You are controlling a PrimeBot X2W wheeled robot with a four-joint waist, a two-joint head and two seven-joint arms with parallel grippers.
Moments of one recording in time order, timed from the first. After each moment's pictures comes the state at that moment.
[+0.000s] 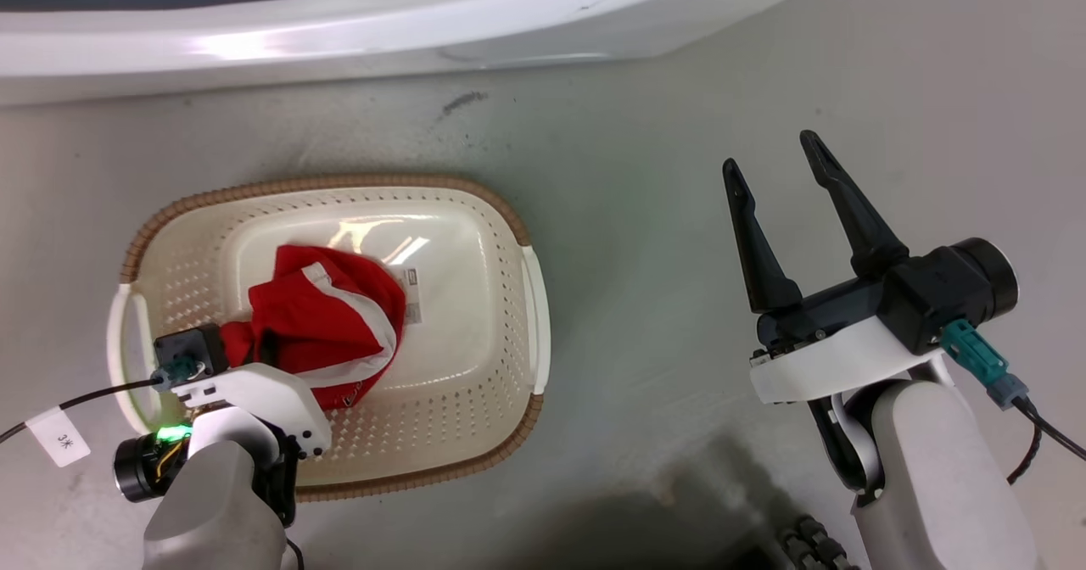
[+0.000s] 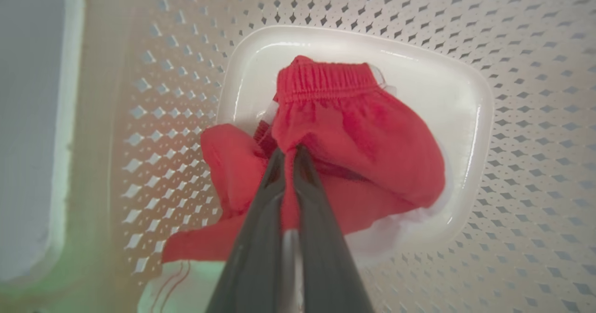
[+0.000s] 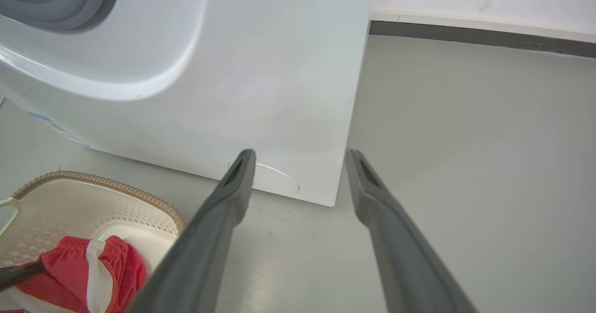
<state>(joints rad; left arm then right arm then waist) -0.61 0.16 0.05 1.13 -0.29 -0.03 -0.26 -0.37 -0.05 0.19 0.11 0.05 0.13 -0.24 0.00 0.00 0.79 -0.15</state>
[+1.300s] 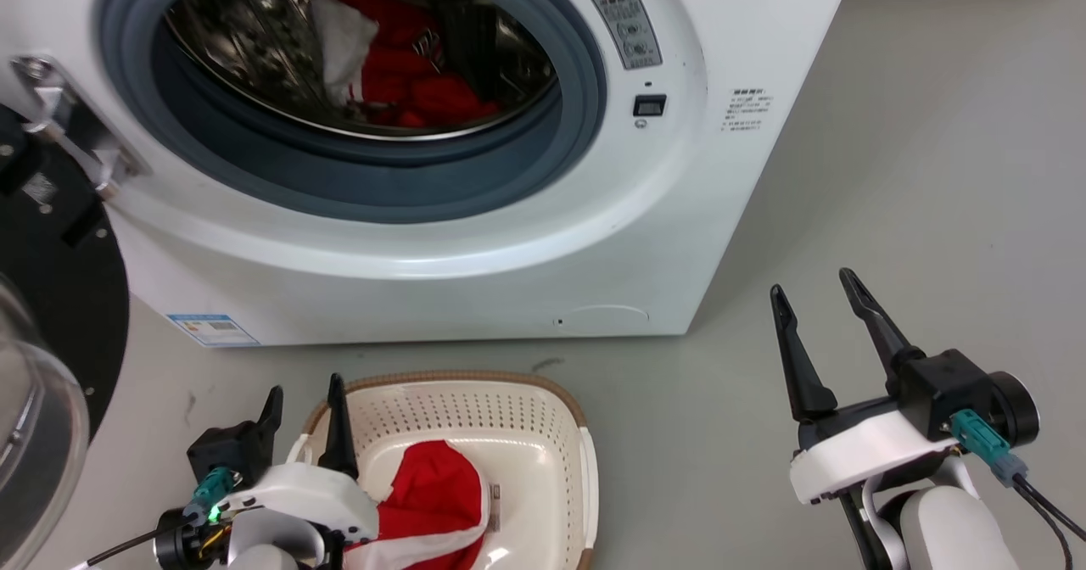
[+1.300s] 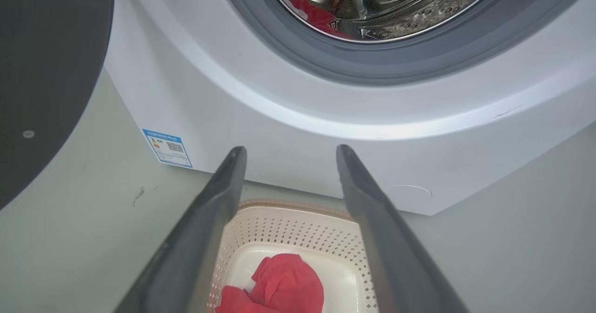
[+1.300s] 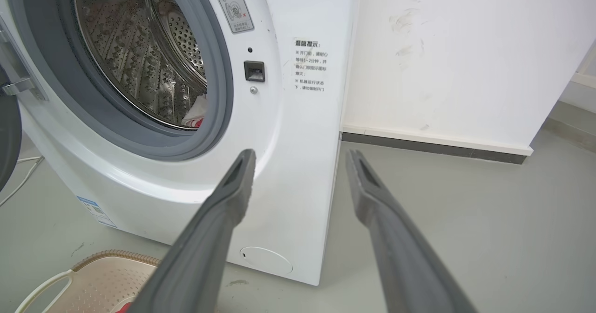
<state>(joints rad) -0.19 0.05 0.07 0.53 -0.24 -0.04 -0.26 -0.17 -0.05 0.10 0.15 0.02 0.13 -0.21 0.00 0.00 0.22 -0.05</state>
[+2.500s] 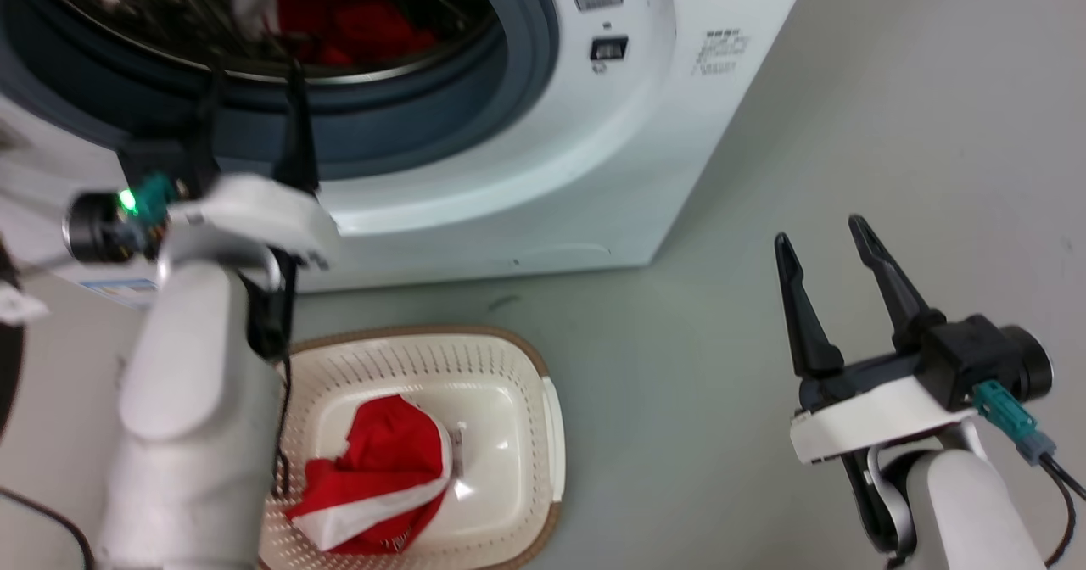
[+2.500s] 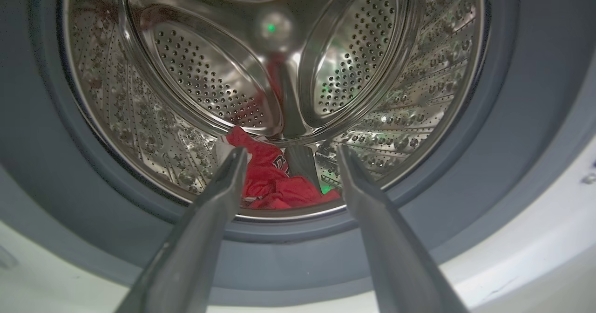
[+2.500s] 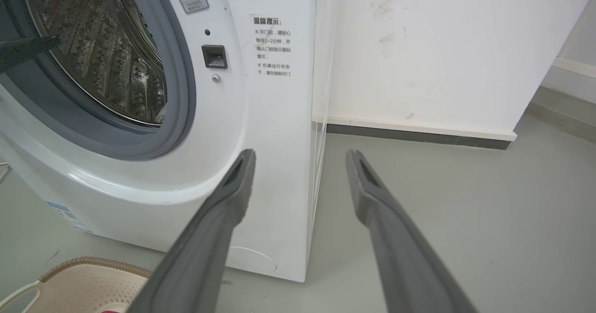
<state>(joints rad) -0.67 0.15 0.00 0.52 -0.14 -0.04 -0.23 -0.21 -0.05 0.10 0.08 0.04 0.13 -0.21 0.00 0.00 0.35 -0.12</state>
